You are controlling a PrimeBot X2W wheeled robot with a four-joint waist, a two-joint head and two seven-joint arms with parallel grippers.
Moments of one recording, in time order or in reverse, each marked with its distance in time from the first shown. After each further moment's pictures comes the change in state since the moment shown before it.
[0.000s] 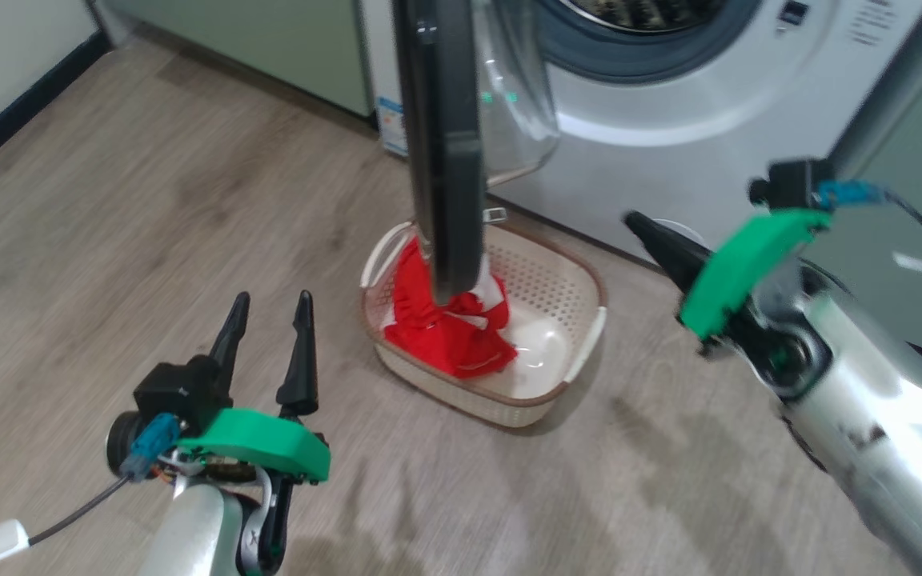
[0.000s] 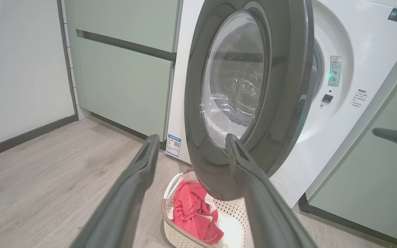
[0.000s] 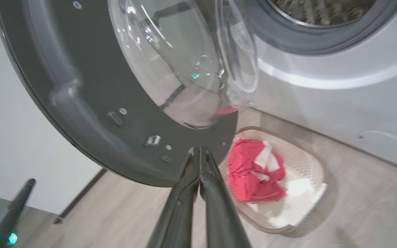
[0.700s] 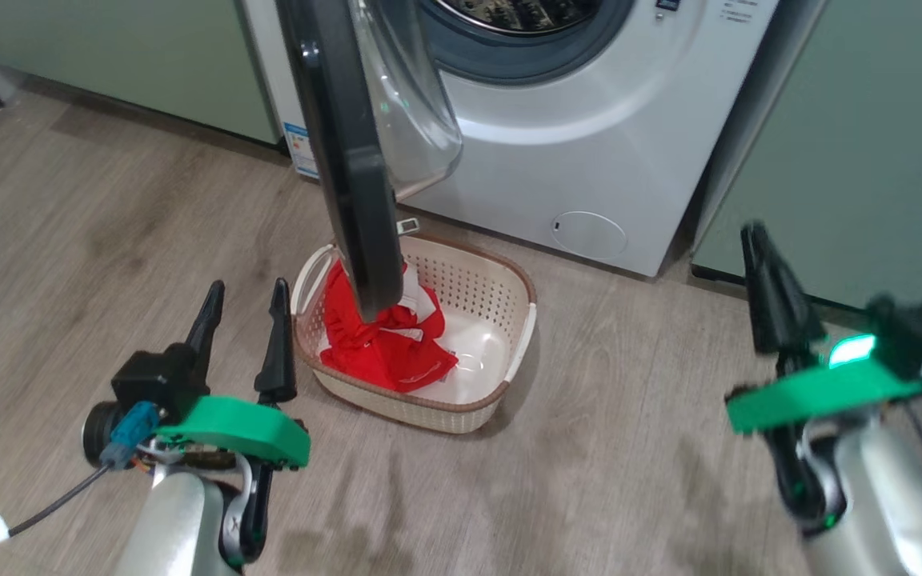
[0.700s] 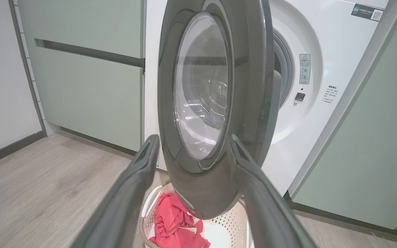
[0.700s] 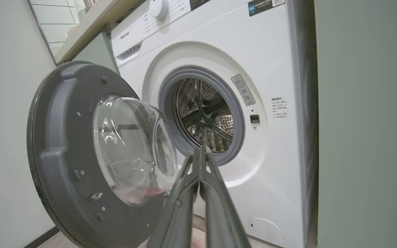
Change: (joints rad) left arm -0.028 -0.001 0.060 0.031 0.034 -0.030 0.000; right arm 0.484 0.134 -0.491 -0.436 -0.756 0.001 -0.444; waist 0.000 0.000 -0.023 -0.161
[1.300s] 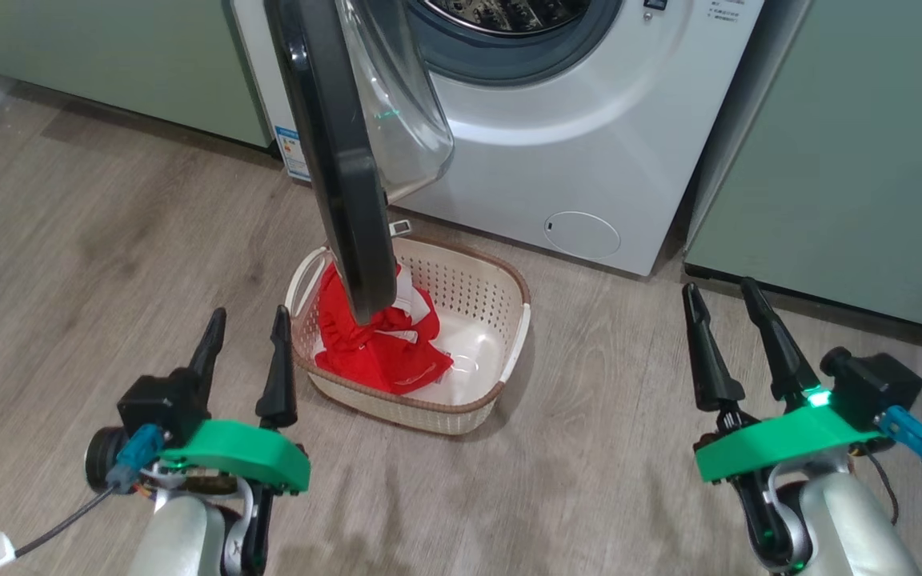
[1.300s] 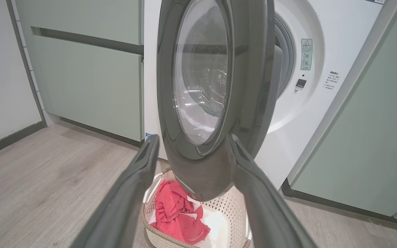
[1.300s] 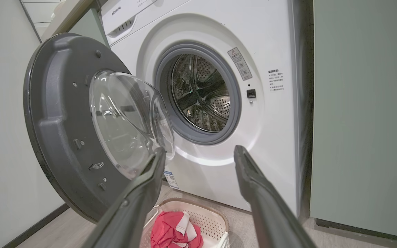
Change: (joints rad) left arm 0.048 0.000 0.006 0.000 0.010 -0.001 0.000; right arm 0.115 0.097 -0.028 -0.020 -0.114 0.000 0.000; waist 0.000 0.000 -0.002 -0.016
